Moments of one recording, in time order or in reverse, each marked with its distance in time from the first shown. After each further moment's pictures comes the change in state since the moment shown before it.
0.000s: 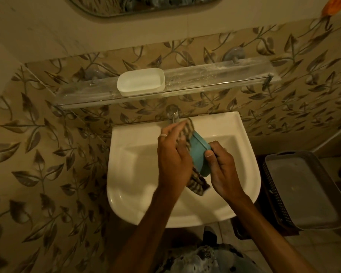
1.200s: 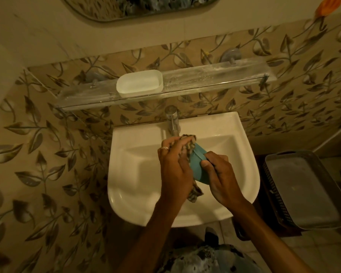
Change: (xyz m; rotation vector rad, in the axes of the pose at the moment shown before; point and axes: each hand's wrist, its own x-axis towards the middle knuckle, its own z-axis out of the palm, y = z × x) left_hand -0.026 -0.012 0.008 -0.048 -0.008 0.041; right_hand -0.021 0.011 -0.004 -0.137 -0.056 0.019
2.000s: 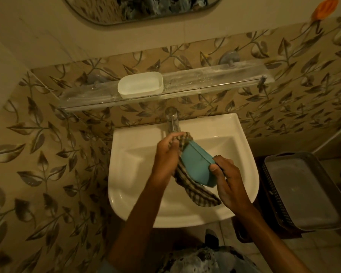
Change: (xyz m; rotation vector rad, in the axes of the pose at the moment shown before) left_hand 0.045 -0.026 -0.002 -0.266 -0.183 -0.352; right_hand -0.011 0.000 -0.012 0.100 0.057 0.012
